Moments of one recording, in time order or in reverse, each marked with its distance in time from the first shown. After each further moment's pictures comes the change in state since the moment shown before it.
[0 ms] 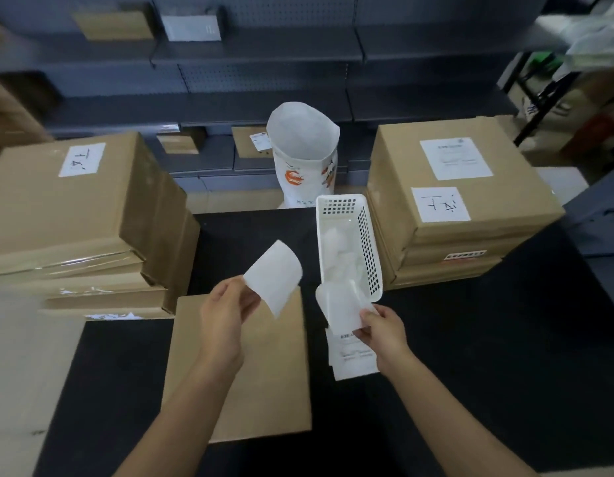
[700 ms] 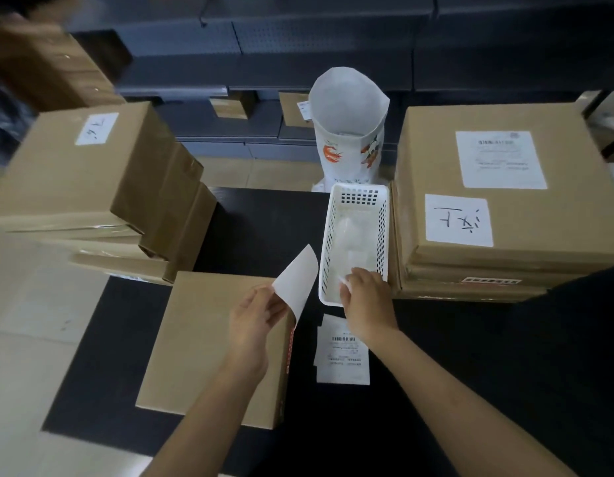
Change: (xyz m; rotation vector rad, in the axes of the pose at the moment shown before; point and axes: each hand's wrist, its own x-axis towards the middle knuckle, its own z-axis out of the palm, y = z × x) left_hand -0.012 -0.049 0.080 -0.037 0.124 -0.064; right_hand 0.083 -0.038 0.003 -1.416 -0.202 -0.945
